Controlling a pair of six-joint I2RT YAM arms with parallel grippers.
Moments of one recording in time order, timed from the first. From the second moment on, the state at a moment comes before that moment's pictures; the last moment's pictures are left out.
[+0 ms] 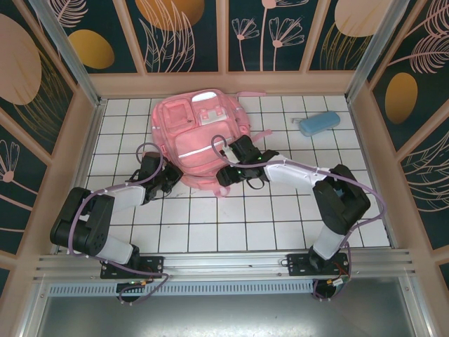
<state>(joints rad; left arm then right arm) -0.30 1.49 0.53 0.20 0.22 -1.07 0.74 1.70 1.10 -0.38 -0.17 0.21</state>
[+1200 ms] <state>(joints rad) -0.30 1.49 0.53 0.20 0.22 -1.07 0.77 1.74 1.15 -0.39 -0.15 0.19</state>
